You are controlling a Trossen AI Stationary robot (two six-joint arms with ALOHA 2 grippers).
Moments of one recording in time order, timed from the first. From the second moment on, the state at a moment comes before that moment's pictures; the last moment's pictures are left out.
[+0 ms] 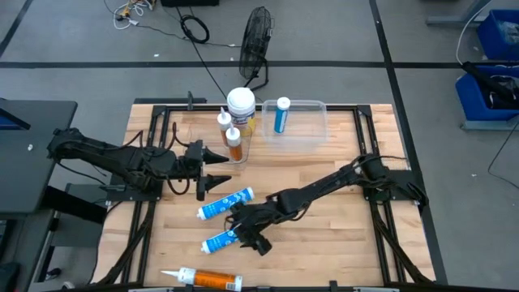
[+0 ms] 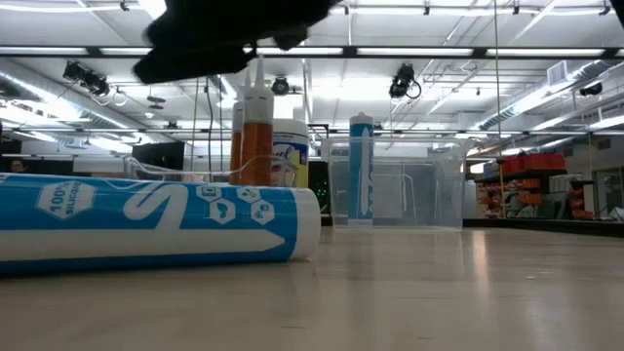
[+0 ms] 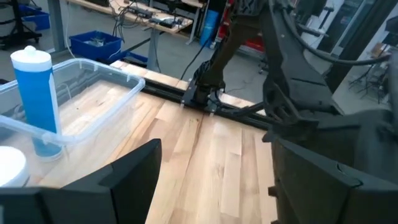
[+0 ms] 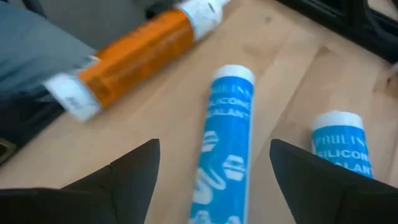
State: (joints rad) left arm -0.27 0.95 0.83 -0.05 -0.39 -0.35; right arm 0.32 2.15 1.68 -0.27 -0.14 -0.30
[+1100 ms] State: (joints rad) left arm -0.29 0.95 0.83 -0.08 -0.40 -0.35; right arm 0.31 2.35 1.77 -0.43 -0.08 -0.25
